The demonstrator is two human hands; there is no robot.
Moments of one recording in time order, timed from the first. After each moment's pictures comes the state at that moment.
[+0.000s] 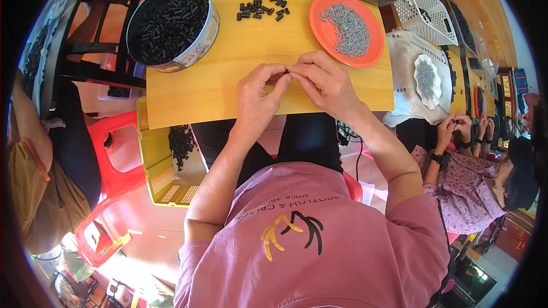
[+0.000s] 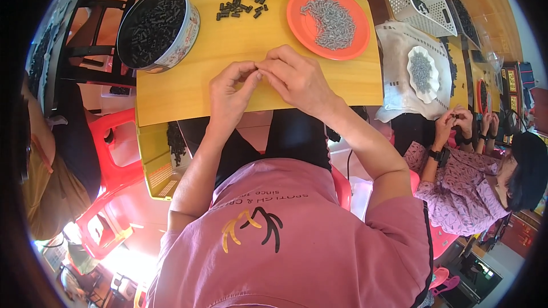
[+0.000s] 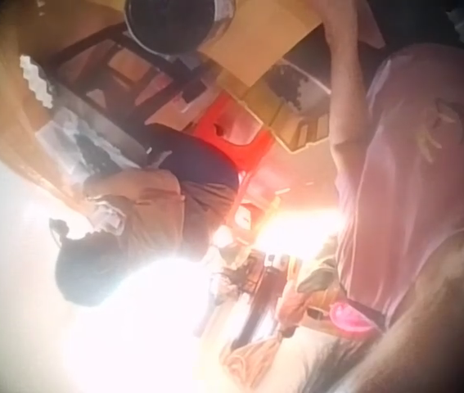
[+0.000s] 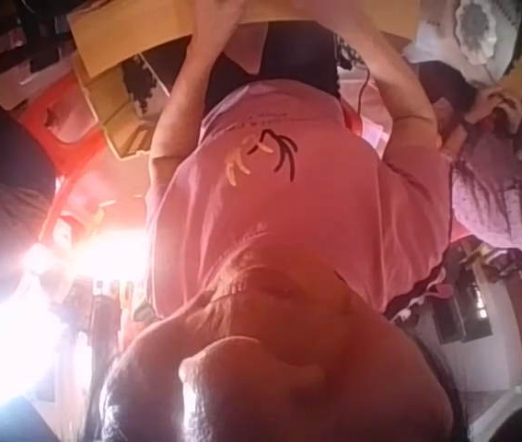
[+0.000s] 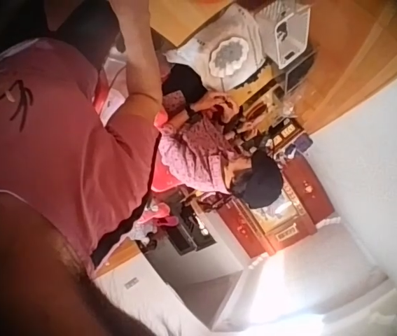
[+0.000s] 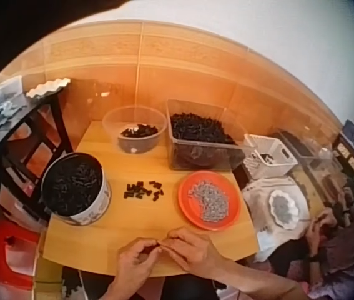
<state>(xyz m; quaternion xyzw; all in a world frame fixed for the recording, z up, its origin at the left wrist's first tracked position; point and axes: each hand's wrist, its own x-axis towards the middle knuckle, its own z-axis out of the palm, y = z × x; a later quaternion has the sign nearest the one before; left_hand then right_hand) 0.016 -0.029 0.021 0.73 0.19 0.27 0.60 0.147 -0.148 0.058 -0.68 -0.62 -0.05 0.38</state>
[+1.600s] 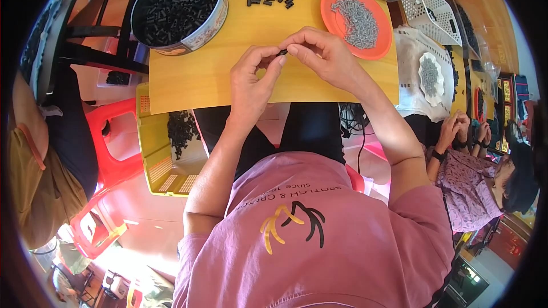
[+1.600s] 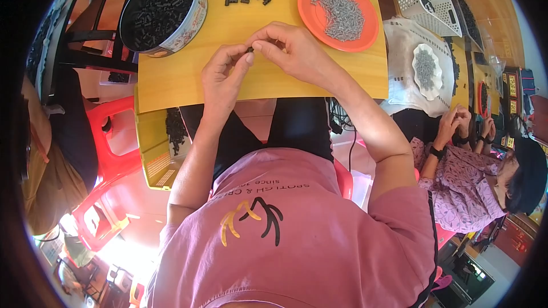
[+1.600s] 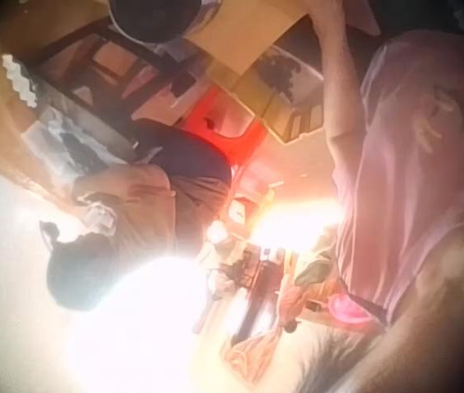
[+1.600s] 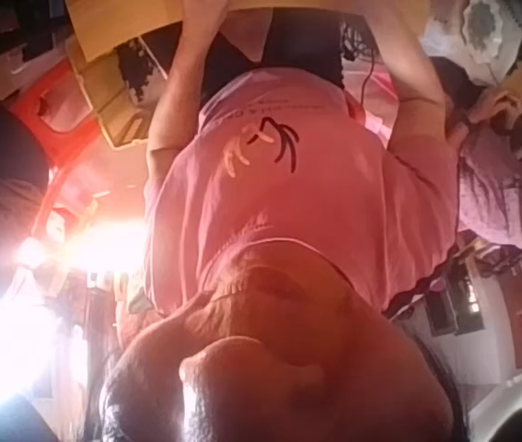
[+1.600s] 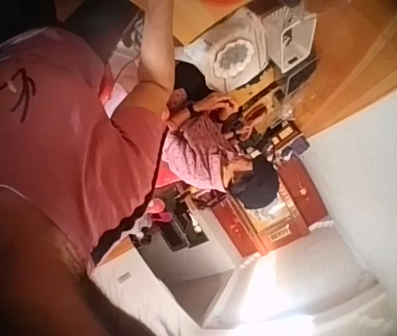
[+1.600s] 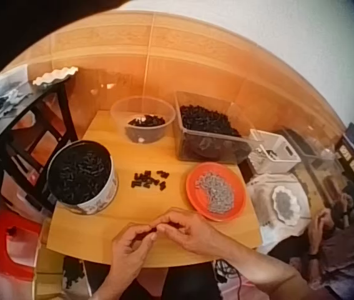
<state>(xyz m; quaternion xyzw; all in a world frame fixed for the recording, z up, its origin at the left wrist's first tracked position) 0.005 -0.015 0.016 0.65 0.19 0.34 0.65 0.154 -0.120 0.077 -0.68 -0.48 0.34 0.43</state>
